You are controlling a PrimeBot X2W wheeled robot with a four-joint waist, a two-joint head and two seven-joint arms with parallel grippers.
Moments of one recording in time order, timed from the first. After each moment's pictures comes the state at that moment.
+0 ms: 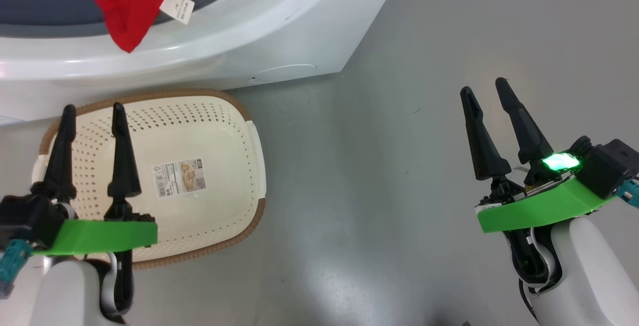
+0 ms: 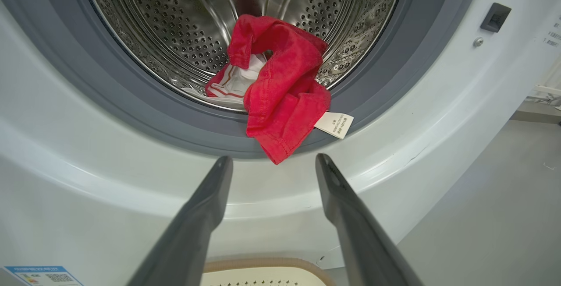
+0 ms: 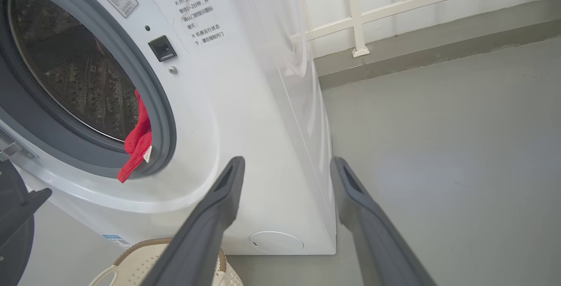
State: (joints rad) left arm -0.33 0.09 -0.01 0.07 -0.24 -0.07 -0.26; right arm -0.37 -0.19 0.18 0.06 0.56 0.13 -0.26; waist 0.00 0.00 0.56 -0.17
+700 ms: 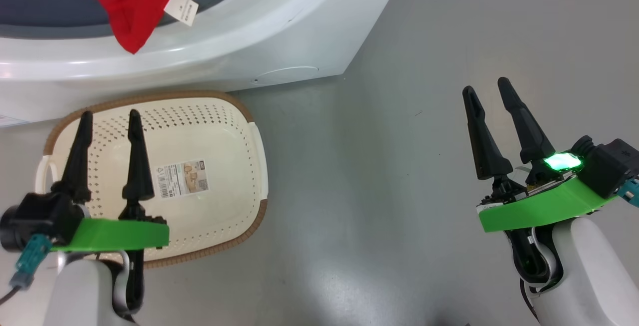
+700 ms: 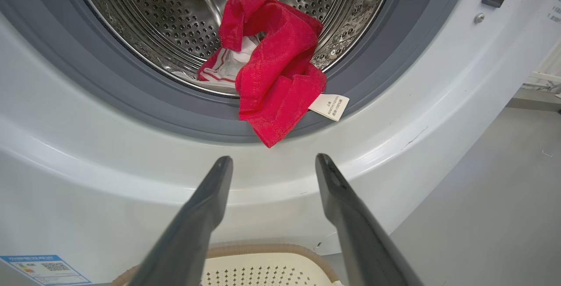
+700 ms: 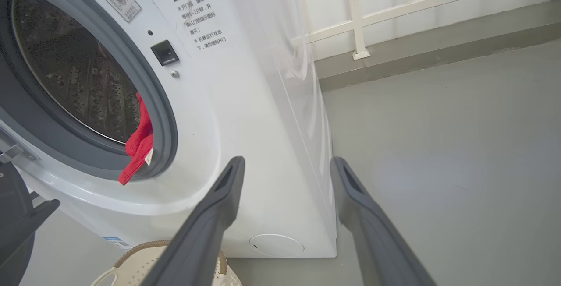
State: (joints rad) left arm -0.33 0.06 -0.01 0.11 -0.21 -0.08 -0.26; right arm -0.37 -0.19 0.17 0.06 0.56 0.13 -0.26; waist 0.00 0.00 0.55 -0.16
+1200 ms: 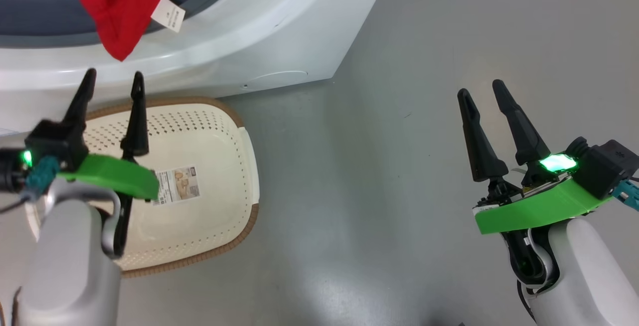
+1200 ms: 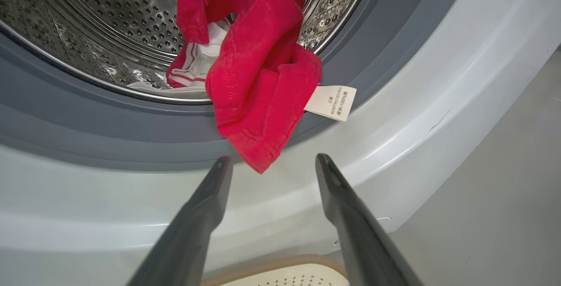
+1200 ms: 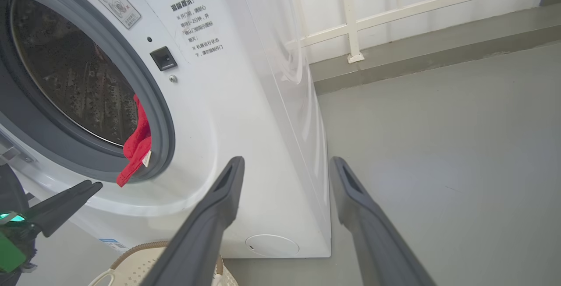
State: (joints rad) left arm -0.56 0.14 -0.07 0.38 -0.13 -0.09 -0.20; right arm -0.37 -0.19 0.18 0.07 0.56 0.13 -0.26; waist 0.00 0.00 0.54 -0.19
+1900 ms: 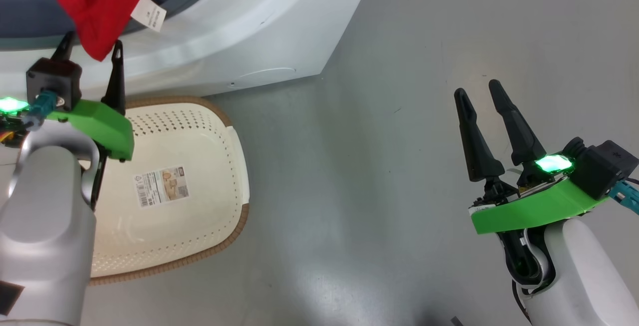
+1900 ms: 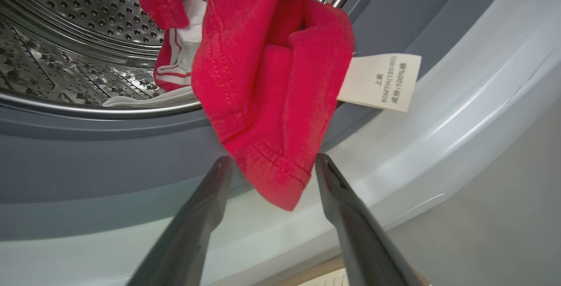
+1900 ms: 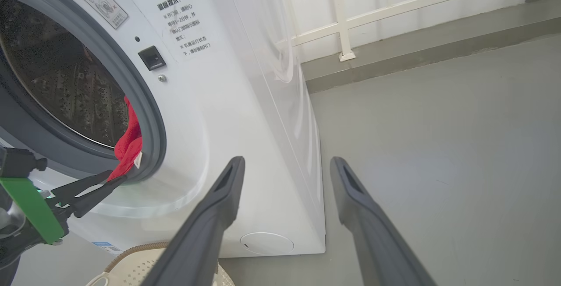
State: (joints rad) left arm -0.85 0.21 -0.17 0.76 -0.01 -0.07 -0.20; right arm -0.37 -0.17 0.18 0.07 0.56 0.13 -0.26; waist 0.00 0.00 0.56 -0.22
